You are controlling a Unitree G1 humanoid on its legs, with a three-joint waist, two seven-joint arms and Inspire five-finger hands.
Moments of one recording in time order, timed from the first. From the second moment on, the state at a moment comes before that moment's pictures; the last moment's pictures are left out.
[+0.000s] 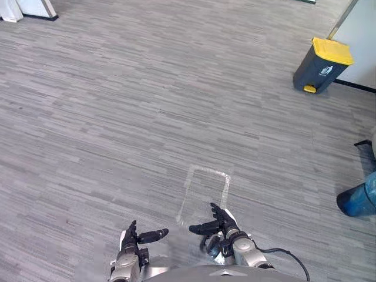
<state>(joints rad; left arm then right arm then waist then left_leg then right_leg) 0.06 0.07 0.12 1.00 -0.08 -0.09 0.14 -0.04 0.00 0.24 0.93 -0.06 -0.05 -0.04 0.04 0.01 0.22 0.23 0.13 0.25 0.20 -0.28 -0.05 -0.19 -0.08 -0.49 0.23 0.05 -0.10</state>
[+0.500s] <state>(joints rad) 0.05 0.05 0.14 0.95 -0.07 -0.10 0.13 -0.02 -0.02 0.14 0.94 -0.06 -0.04 -0.08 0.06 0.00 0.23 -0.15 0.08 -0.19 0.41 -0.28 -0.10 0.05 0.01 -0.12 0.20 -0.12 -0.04</state>
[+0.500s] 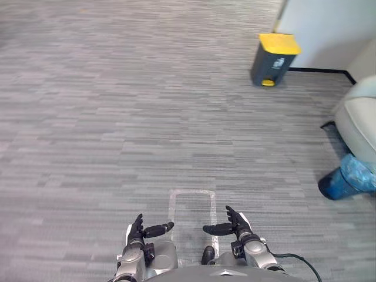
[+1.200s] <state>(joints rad) 0.05 0.07 0.14 1.01 -0.08 -0.08 0.12 -0.04 -0.04 0.14 1.00 -0.09 -0.02 -0.07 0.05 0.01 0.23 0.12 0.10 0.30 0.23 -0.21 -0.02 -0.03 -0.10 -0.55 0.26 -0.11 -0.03</state>
